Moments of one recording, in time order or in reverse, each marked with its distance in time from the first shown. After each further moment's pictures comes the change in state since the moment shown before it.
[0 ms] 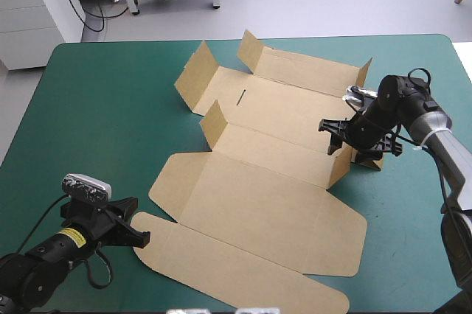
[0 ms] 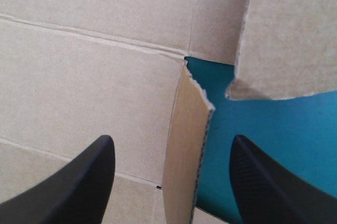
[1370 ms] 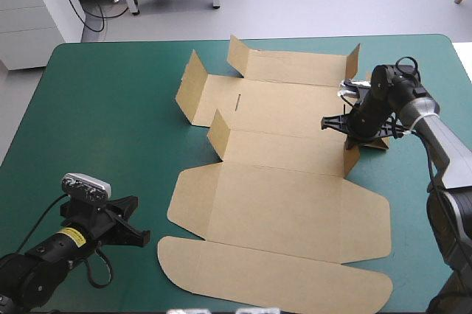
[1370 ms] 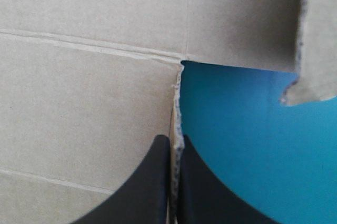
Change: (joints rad) left arm 0.000 0.000 0.000 0.000 -0.012 -0.001; right arm 0.004 0.118 -0.146 -0.118 0.044 -0.128
